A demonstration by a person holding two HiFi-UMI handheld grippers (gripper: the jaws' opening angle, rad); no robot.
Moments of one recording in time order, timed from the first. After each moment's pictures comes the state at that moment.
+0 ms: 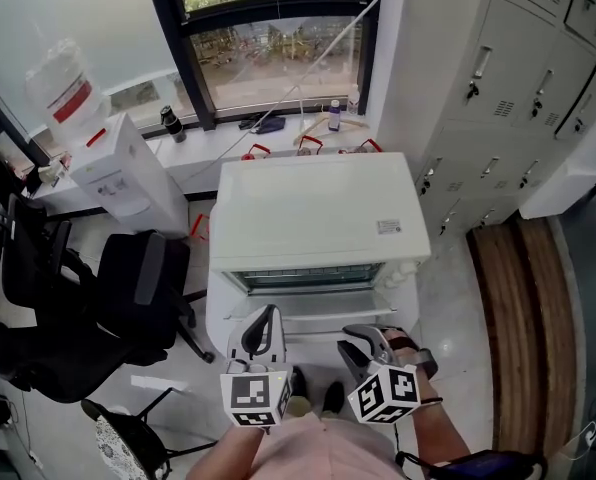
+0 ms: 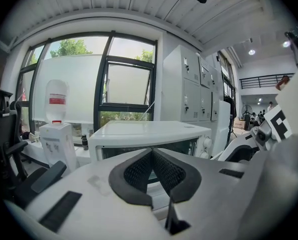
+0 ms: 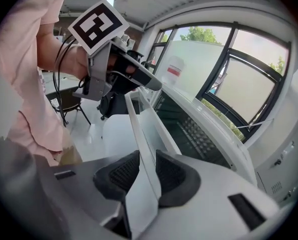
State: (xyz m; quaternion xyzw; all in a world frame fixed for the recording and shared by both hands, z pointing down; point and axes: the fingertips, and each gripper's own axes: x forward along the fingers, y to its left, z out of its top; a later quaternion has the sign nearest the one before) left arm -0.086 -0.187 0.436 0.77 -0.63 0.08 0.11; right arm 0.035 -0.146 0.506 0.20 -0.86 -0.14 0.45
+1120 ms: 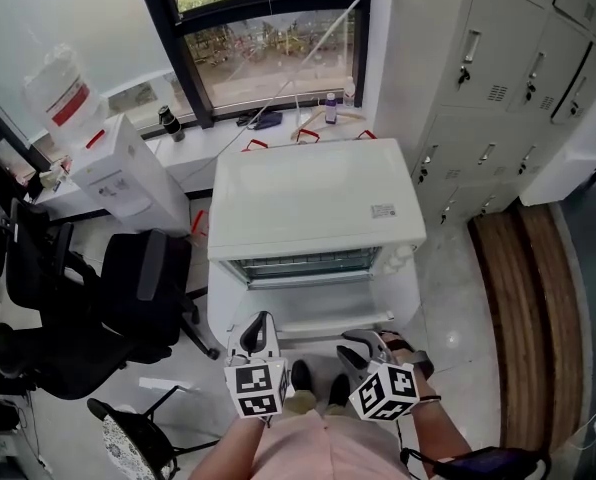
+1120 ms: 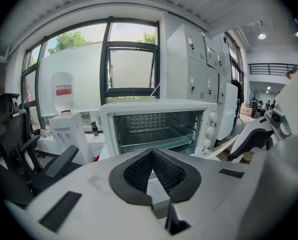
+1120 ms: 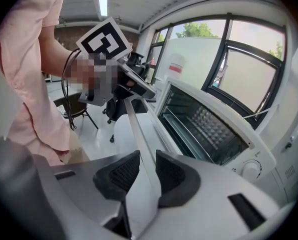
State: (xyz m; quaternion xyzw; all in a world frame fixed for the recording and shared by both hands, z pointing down) left arm -0.098 -0.159 0.502 0.73 -0.64 0.17 0.16; right arm 0.043 -0.108 0.537 0.18 -0.88 -0.09 0.44
